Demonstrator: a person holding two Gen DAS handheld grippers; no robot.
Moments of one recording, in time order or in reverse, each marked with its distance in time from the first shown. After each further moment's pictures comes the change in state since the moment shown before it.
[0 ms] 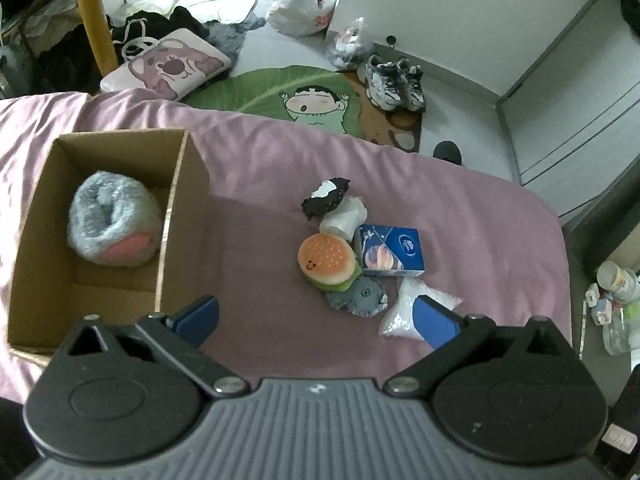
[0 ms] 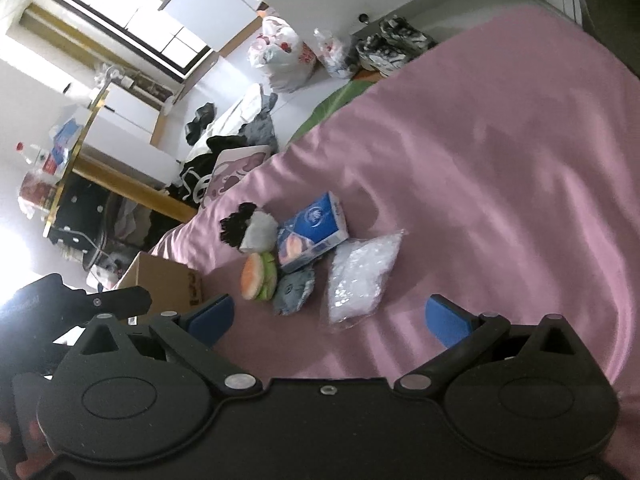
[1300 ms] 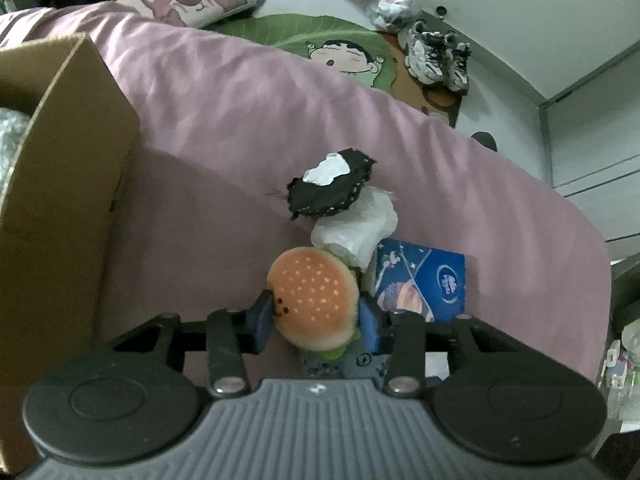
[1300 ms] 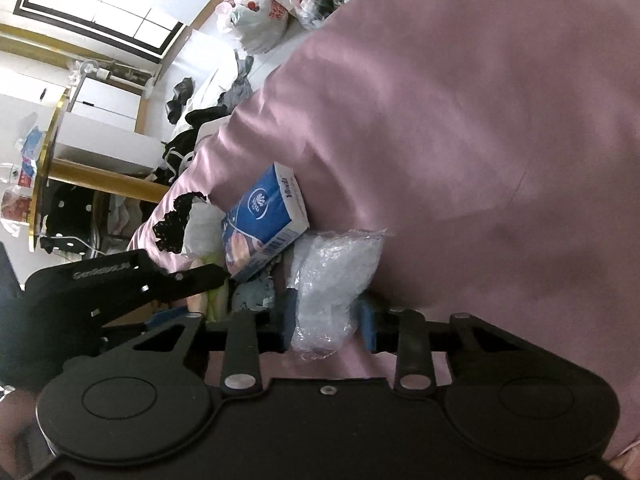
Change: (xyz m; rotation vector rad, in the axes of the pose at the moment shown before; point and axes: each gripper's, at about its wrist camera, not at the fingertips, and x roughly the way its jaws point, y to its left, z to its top) left arm 0.118 -0.005 0.021 -0.170 0.113 0.019; right arm 0.068 -0.030 0.015 0.112 0.146 0.020
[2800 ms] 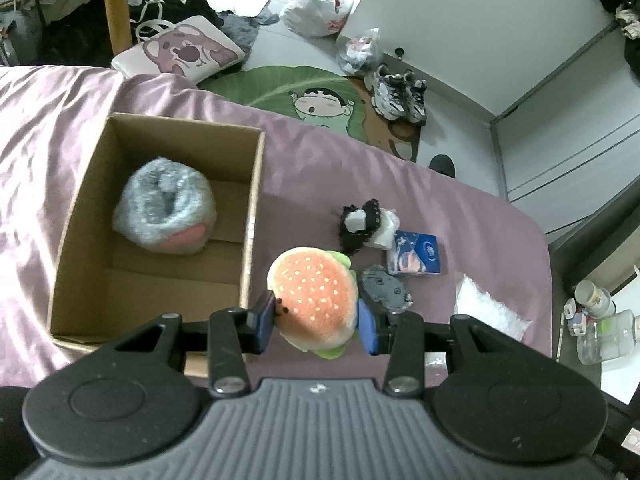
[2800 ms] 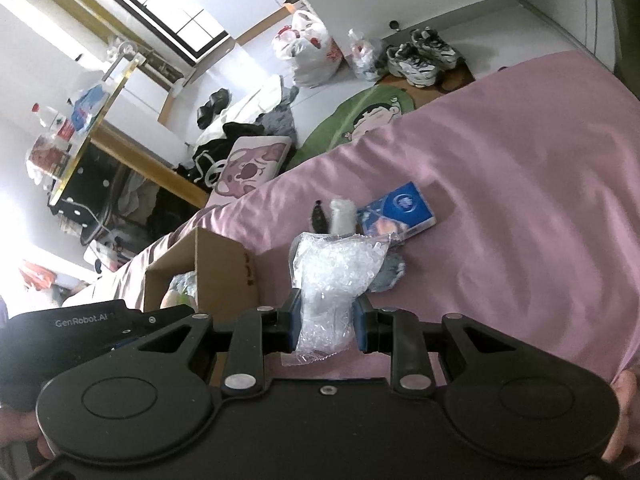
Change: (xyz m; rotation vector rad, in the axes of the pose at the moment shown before) left arm -0.148 0.089 -0.023 0.087 -0.102 -0.103; right arm -0.069 0.131 -0.057 -0.216 -0.144 -0.081
